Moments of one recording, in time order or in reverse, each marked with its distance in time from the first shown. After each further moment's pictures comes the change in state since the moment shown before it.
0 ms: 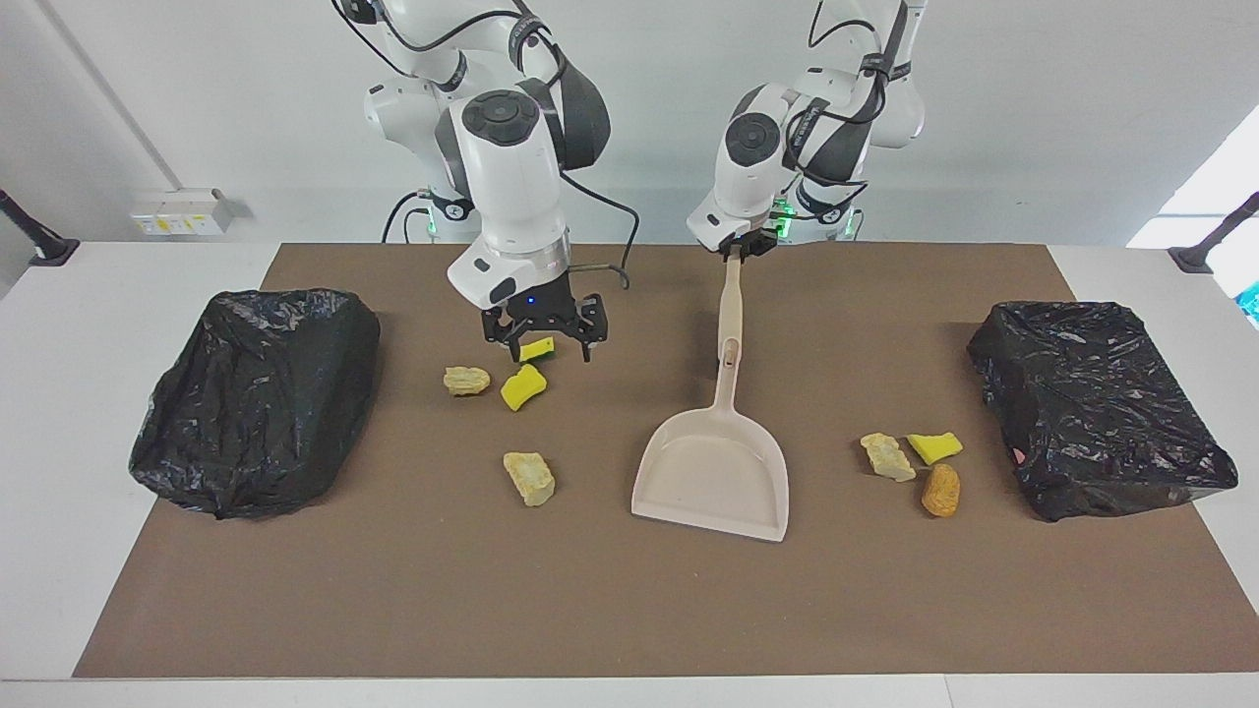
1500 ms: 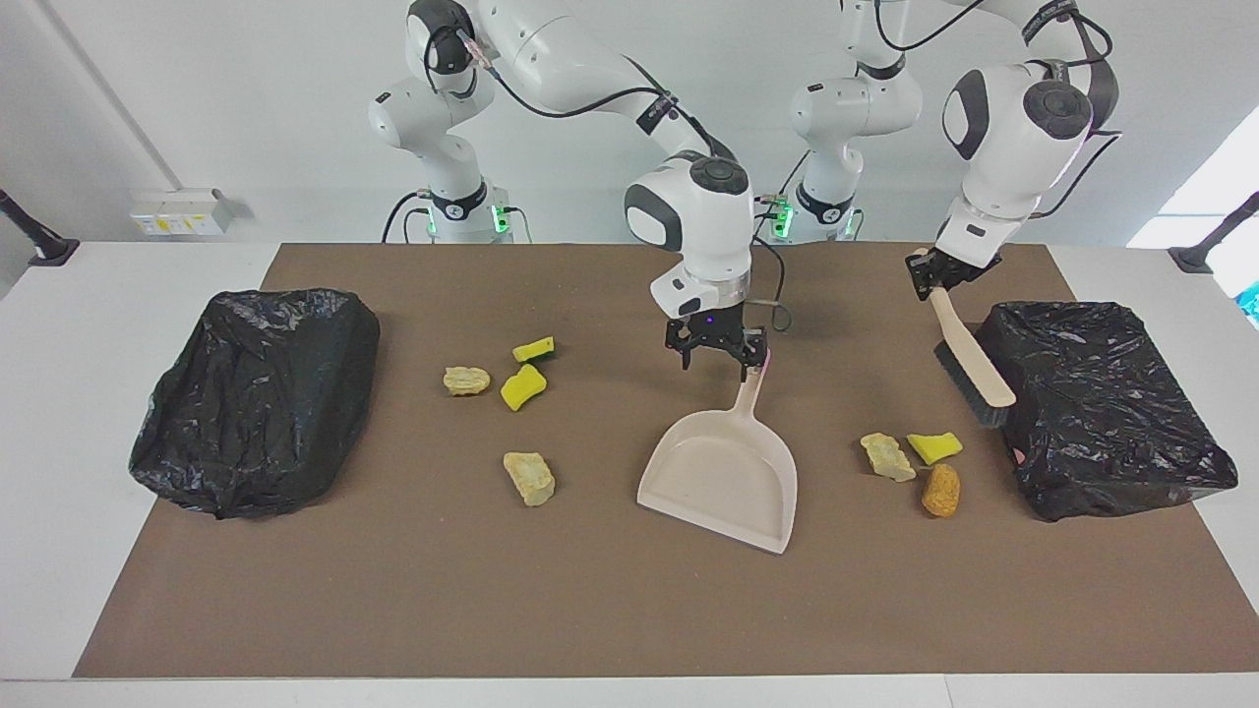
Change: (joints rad) left arm 0.626 0.028 0.004 0.205 0.194 0.068 0.258; right arm 0.357 0.282 -0.003 0.047 -0.095 0.320 0.724
